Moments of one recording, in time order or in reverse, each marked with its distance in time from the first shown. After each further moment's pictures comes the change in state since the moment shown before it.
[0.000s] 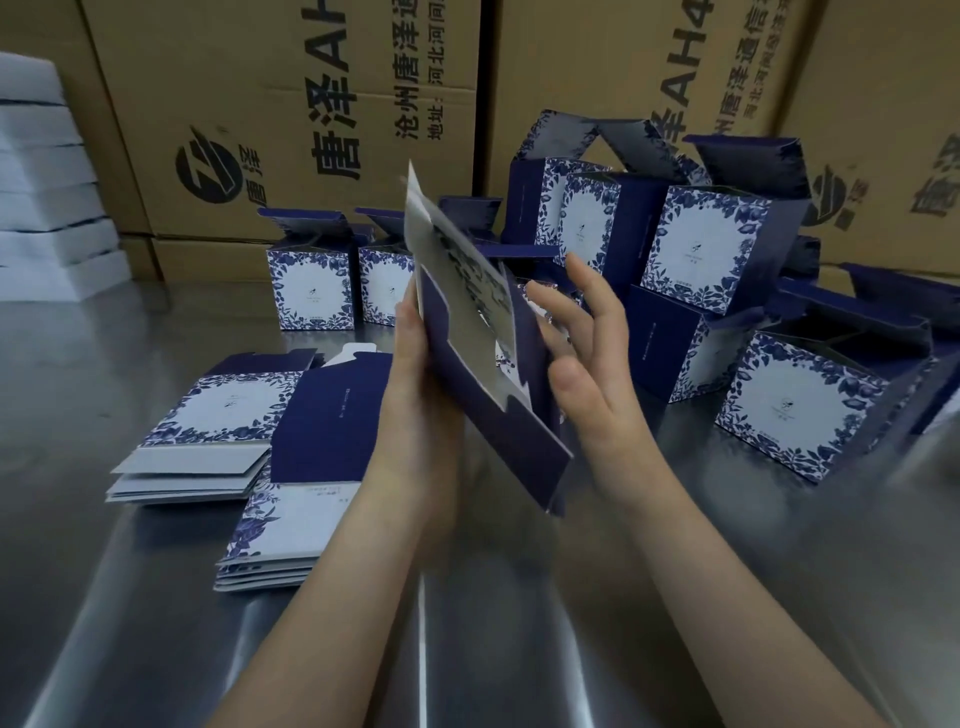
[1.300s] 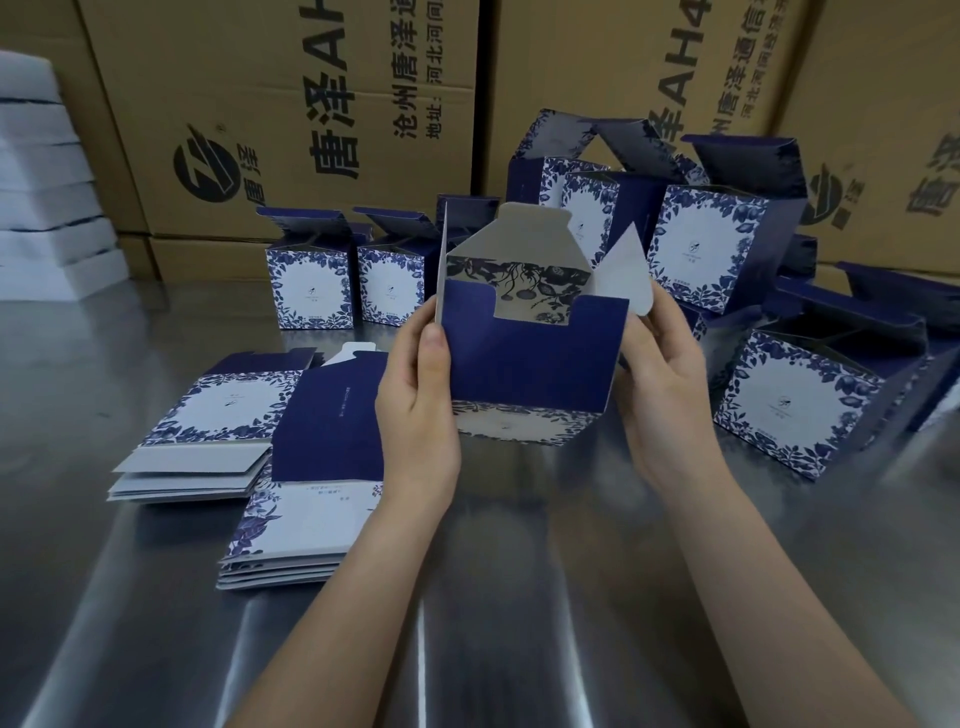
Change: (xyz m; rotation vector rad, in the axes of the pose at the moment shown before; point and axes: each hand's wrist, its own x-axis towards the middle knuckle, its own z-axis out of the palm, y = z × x) left_hand 0.004 -0.018 -0.019 0.649 0.244 0.345; right_hand 0.014 0.014 -0.036 0.104 0.347 0.144
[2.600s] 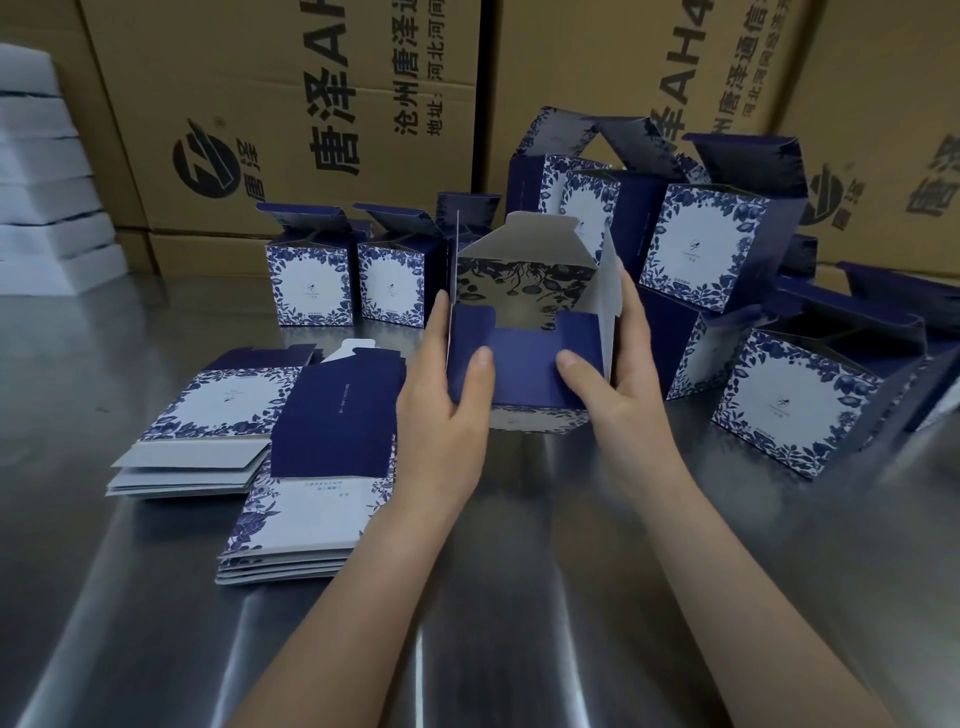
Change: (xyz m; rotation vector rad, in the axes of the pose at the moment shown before) left_hand -0.004 -0.020 0.003 0.214 -0.103 0.075; right_hand -0.014 0.012 0.011 -0.170 -0.124 -0.120
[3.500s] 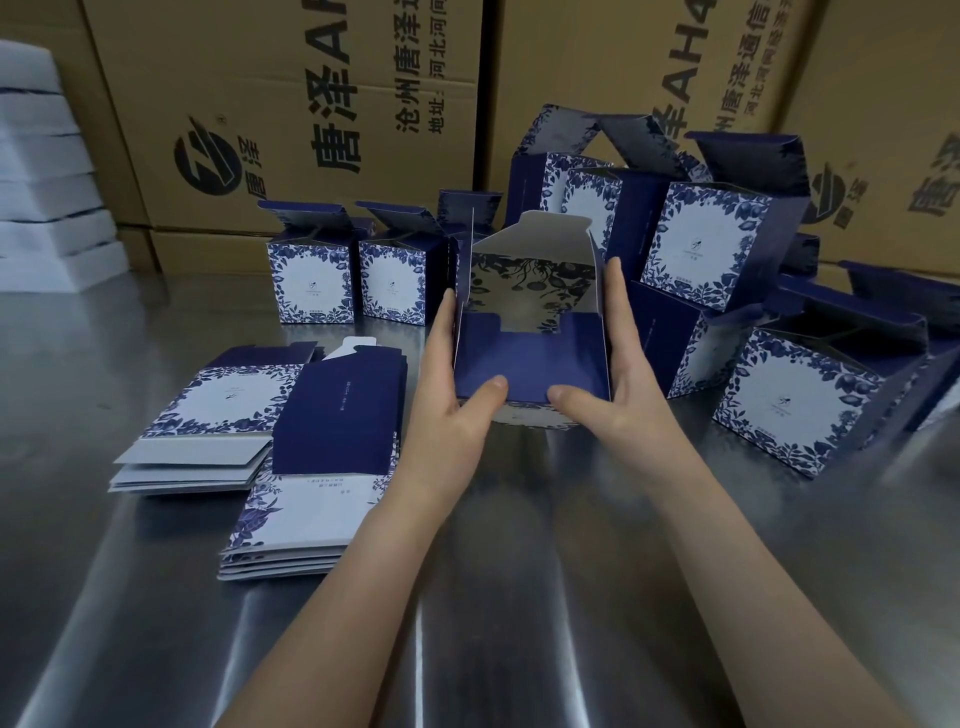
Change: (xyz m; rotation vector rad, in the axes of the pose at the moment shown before) left_hand 0.000 0.010 -0.007 -0.216 -0.206 -0.067; right_hand 0.004 -0.006 -0.013 -0.213 -0.214 0.026
